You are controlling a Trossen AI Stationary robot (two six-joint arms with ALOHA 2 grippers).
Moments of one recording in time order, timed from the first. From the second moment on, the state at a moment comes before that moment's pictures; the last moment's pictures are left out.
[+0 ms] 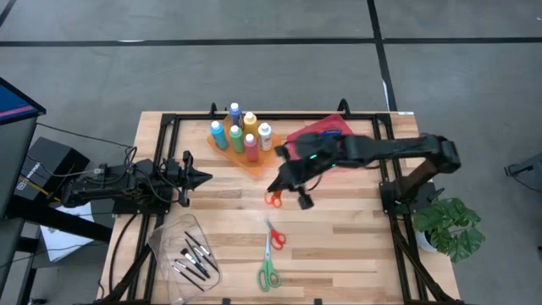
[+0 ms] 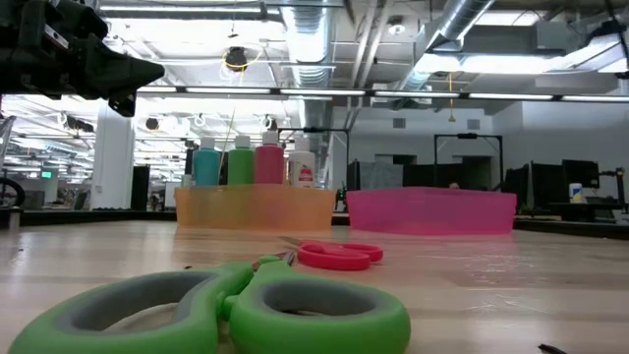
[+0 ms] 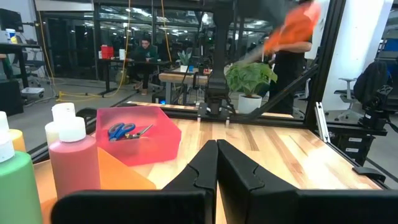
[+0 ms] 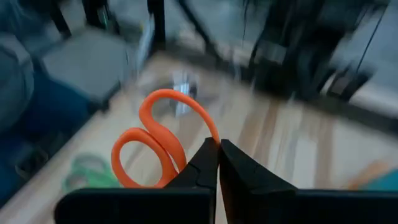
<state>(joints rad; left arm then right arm) 0.10 0.00 0.01 0.08 0.01 -0.06 0.04 1.61 1.53 -0.50 -0.26 -0.28</state>
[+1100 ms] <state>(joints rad) 0.10 0.00 0.01 0.08 0.01 -0.06 -0.57 1.41 1.04 -0.36 0.17 -0.36</state>
